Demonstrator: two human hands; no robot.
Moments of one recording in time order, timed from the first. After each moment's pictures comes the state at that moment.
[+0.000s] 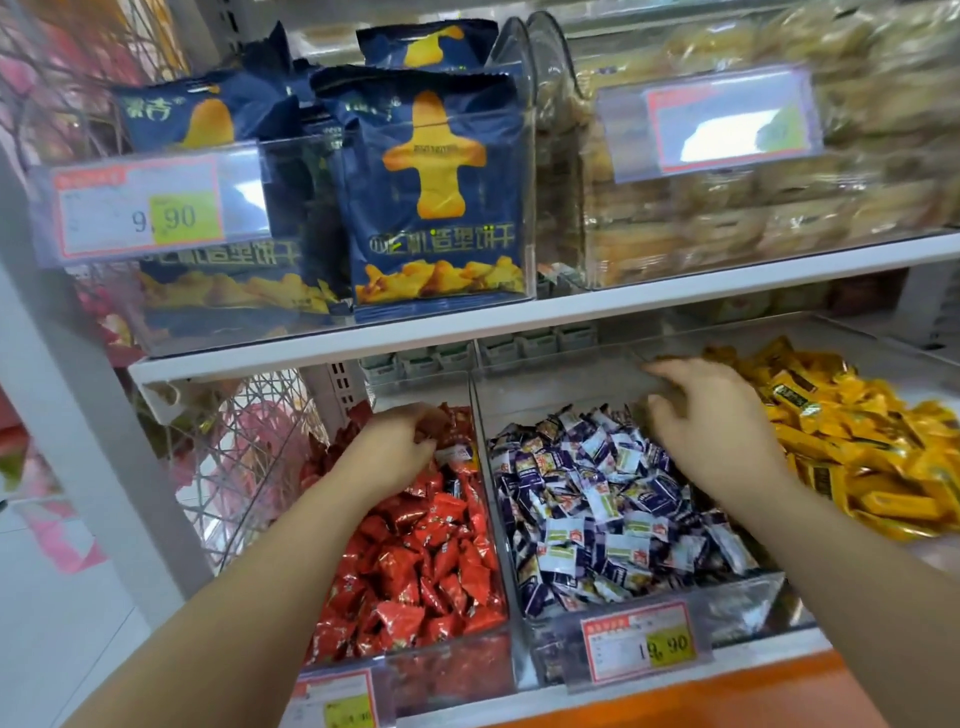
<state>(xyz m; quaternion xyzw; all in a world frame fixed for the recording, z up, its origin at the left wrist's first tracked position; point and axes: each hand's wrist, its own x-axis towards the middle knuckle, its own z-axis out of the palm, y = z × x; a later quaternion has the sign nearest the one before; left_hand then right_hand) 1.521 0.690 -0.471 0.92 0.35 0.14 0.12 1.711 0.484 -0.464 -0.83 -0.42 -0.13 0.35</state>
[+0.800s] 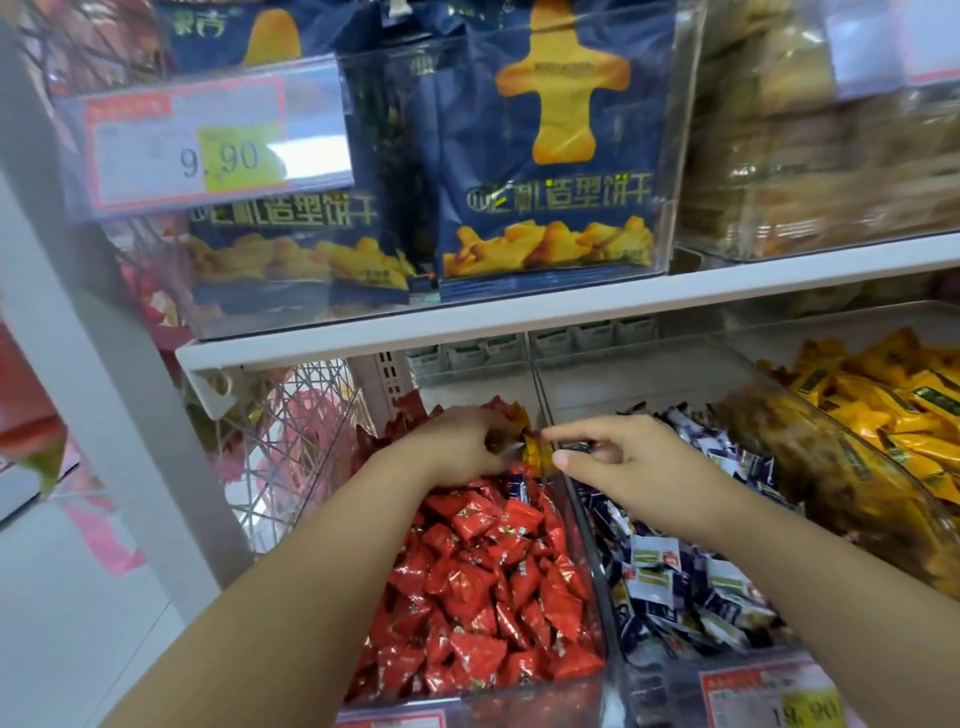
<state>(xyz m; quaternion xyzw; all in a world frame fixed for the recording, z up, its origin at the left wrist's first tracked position) 1.531 0.720 -0.472 0.94 0.31 -0.01 0.13 1.641 0.547 -0.467 -0.70 -0.55 0.23 0.38</state>
